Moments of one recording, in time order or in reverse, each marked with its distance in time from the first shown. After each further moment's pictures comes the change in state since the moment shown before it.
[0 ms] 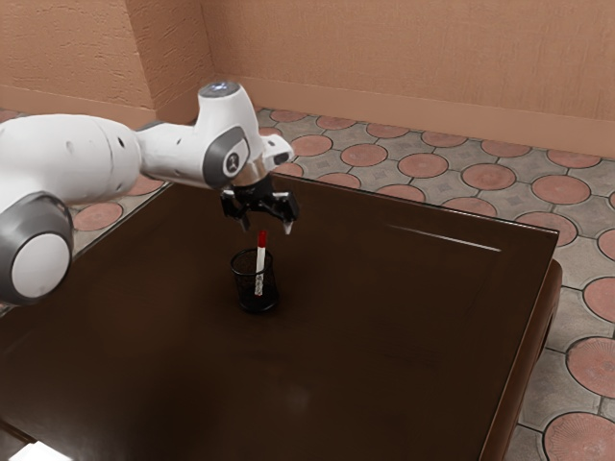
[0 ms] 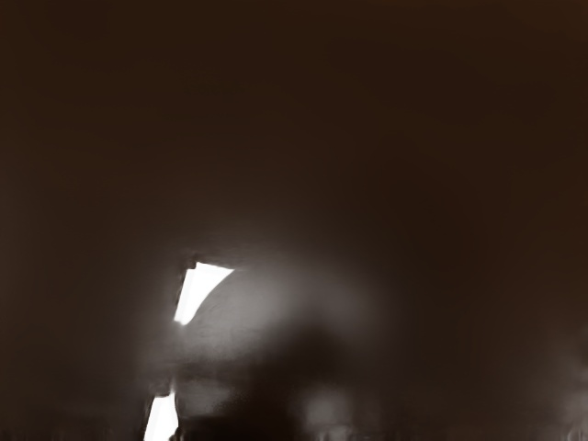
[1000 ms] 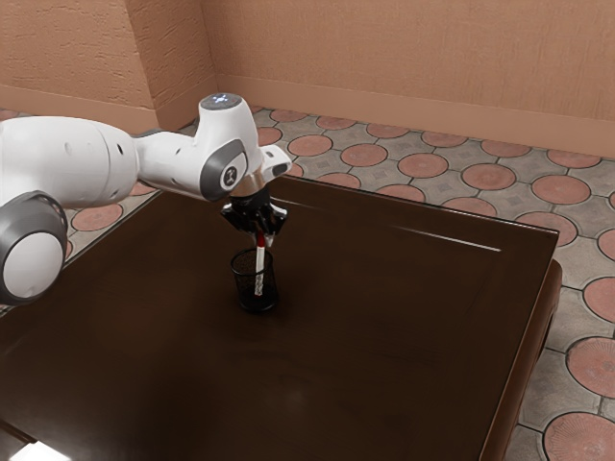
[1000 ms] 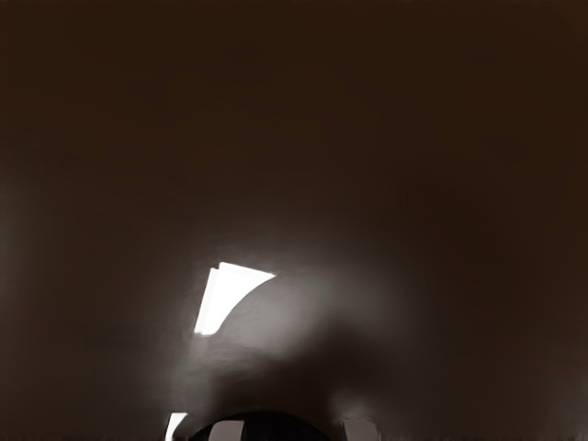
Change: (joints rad) arm -0.010 -0.024 0.004 -0.073 0.058 0.059 -0.050
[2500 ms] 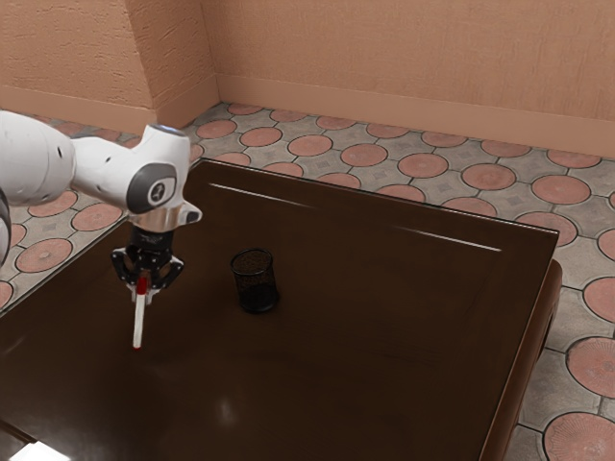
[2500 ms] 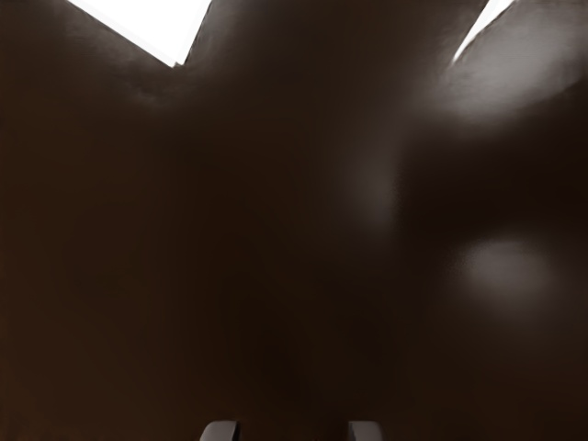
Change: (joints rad) arm 0.029 -0.172 0.154 -0.291 0.207 -0.397 -0.225
